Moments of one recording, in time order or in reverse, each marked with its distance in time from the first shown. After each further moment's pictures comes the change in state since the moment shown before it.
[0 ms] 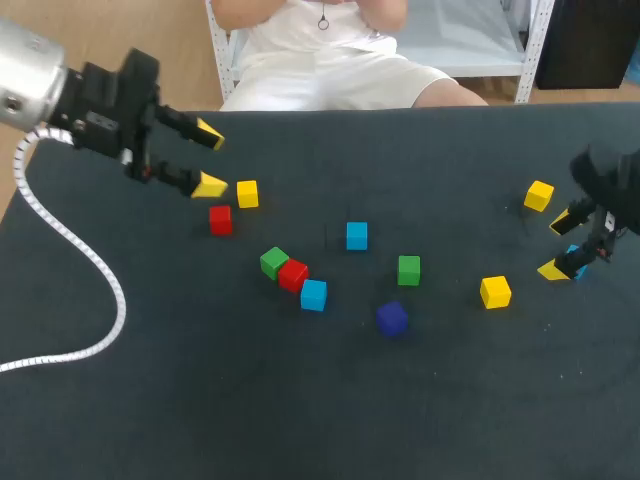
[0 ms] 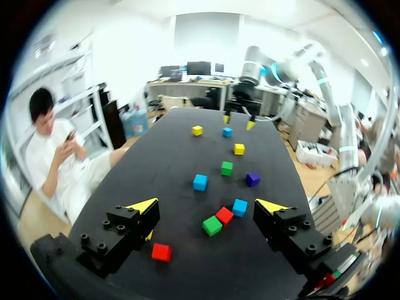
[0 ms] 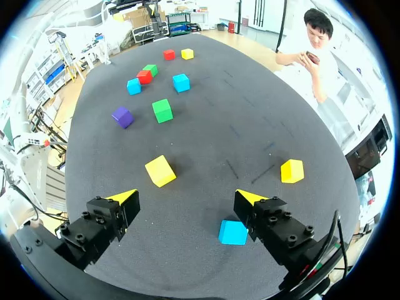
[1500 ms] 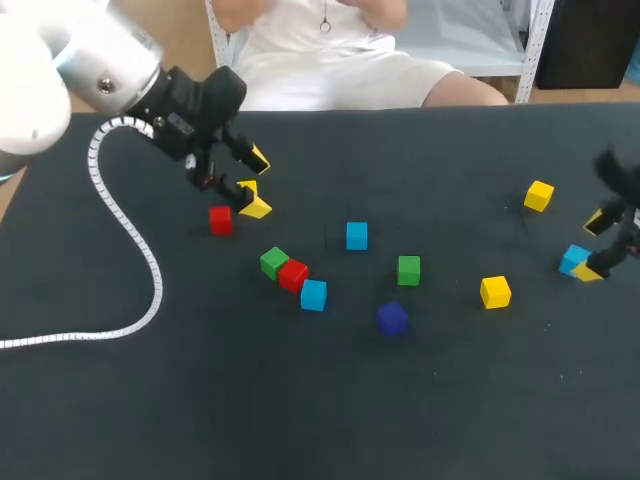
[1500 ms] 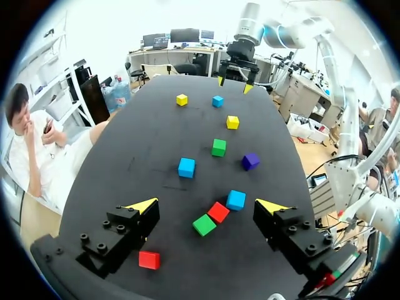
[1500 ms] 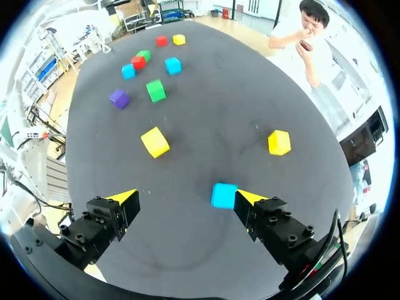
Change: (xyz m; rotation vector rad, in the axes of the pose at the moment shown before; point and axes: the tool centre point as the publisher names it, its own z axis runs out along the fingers) left arm 0.004 -0.003 0.054 0.079 0.246 -0.037; right arm 0.034 -0.007 -0.030 0.036 0.120 0.042
